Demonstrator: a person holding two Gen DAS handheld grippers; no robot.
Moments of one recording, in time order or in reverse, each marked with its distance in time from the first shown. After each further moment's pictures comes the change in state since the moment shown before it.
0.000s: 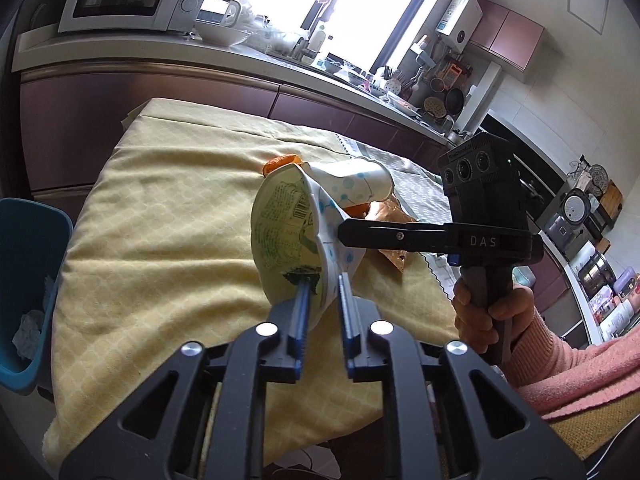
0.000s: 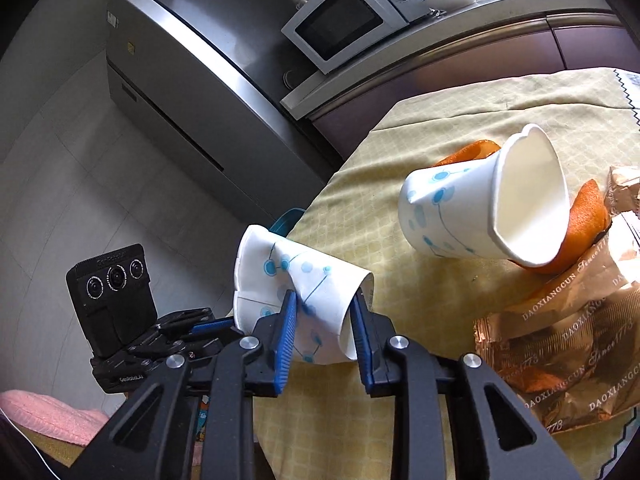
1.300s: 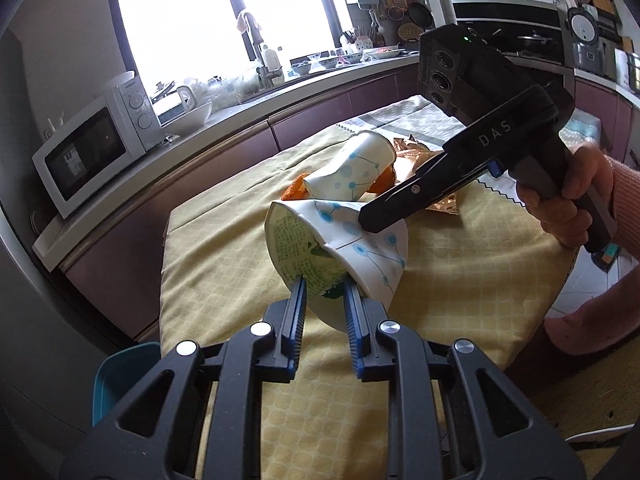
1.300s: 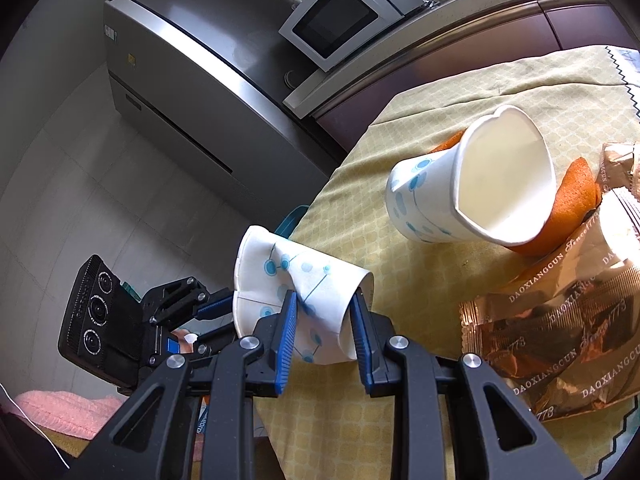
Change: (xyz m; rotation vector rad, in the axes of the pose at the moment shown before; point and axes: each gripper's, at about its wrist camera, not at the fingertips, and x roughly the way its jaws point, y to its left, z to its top) left arm 0.015 -0.055 -0.010 0.648 0.012 0.353; right arm -0.006 -0.014 0.003 0.046 0.025 0.053
